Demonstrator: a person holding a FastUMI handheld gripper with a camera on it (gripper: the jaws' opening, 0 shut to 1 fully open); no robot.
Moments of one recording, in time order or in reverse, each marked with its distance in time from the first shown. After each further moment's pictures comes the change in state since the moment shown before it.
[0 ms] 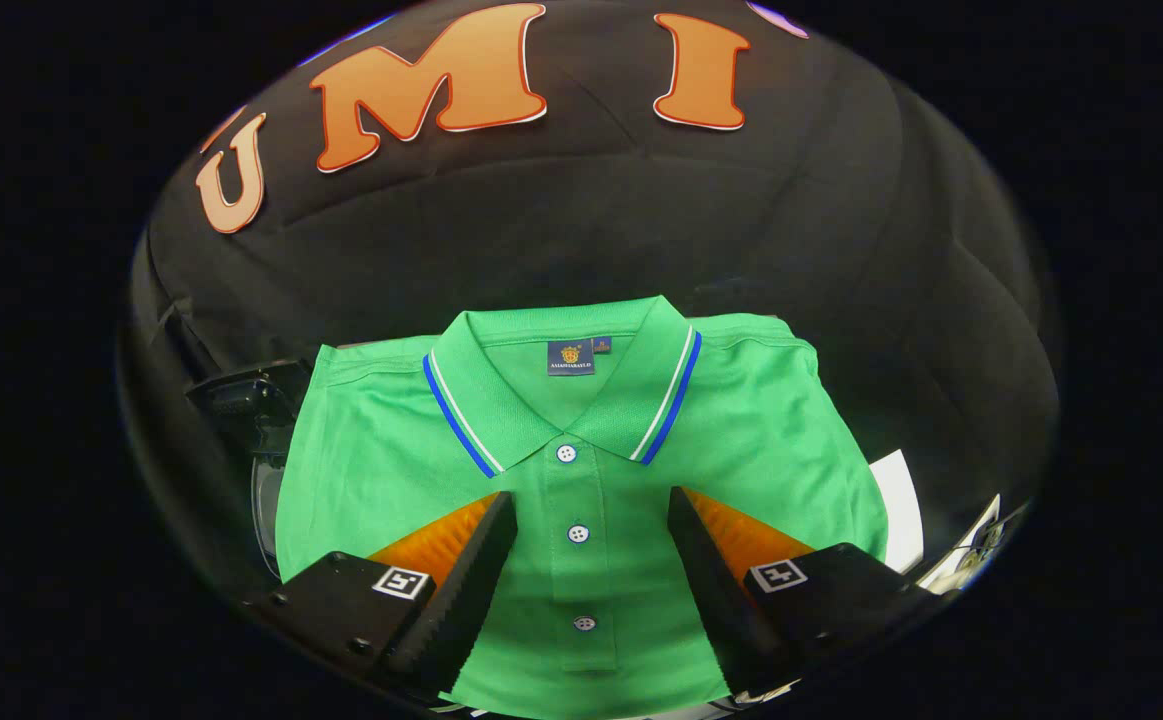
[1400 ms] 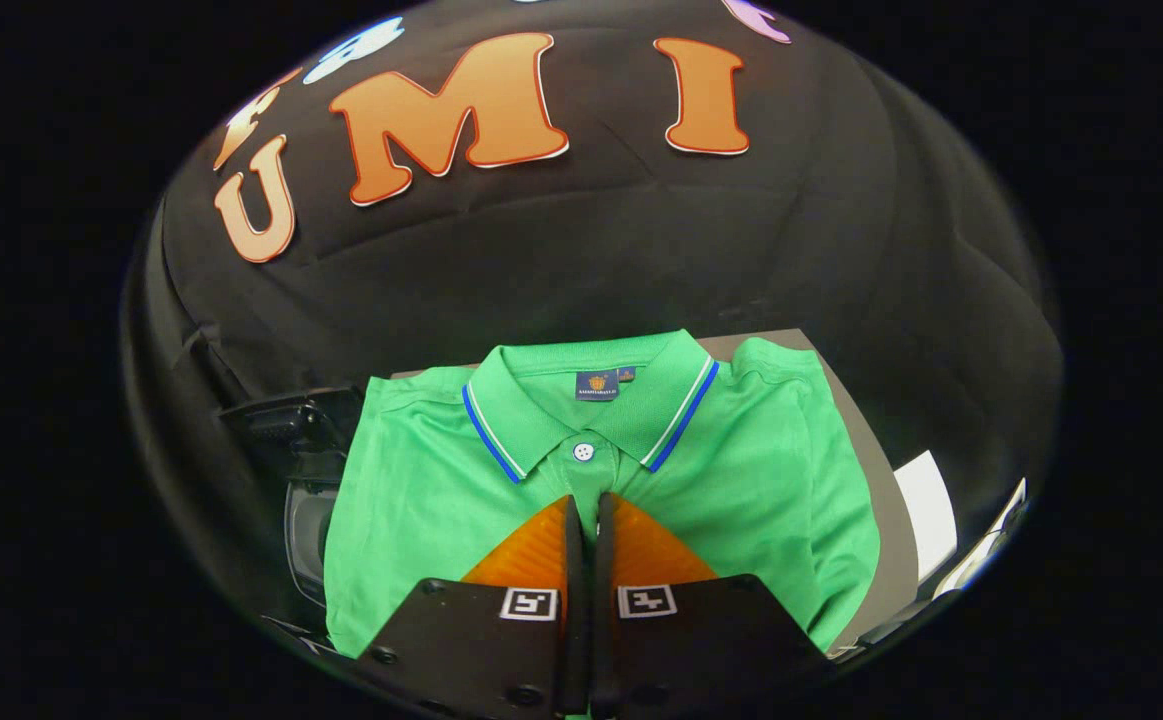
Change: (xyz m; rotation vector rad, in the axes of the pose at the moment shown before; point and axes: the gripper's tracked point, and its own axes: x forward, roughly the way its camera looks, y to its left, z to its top) arm -0.021 0.017 0.016 0.048 -0.152 0.097
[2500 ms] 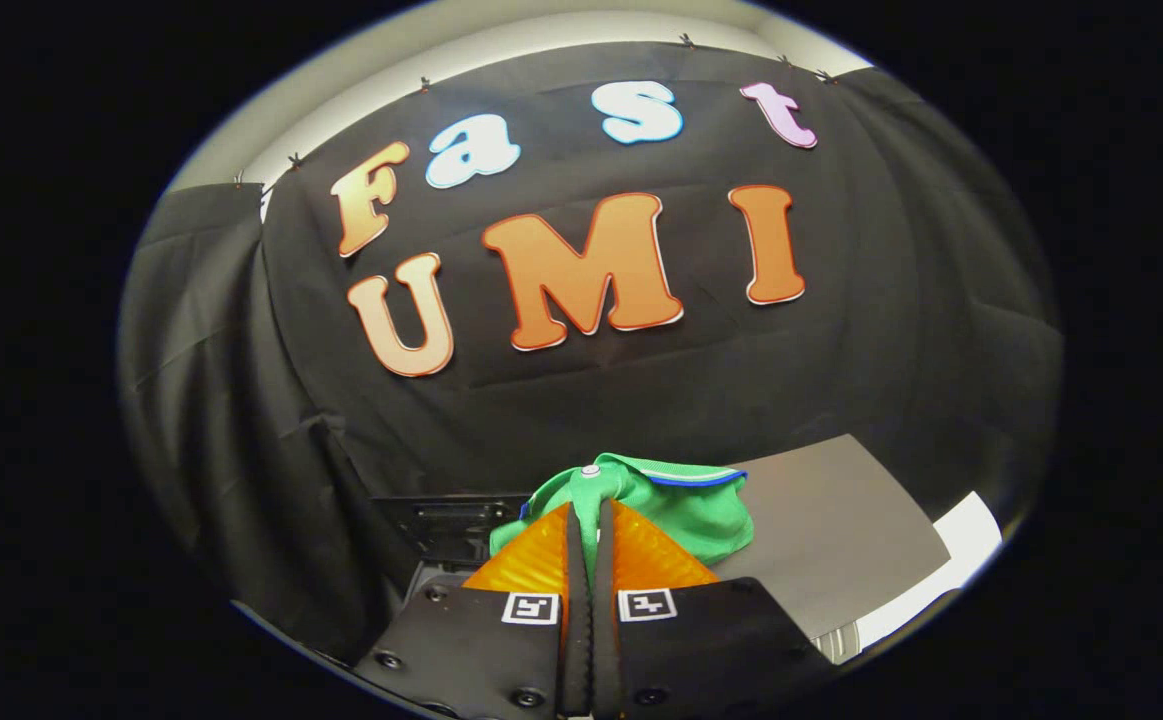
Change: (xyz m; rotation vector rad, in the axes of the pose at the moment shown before) arm -0.176 0.167 0.038 -0.016 -0.399 0.241
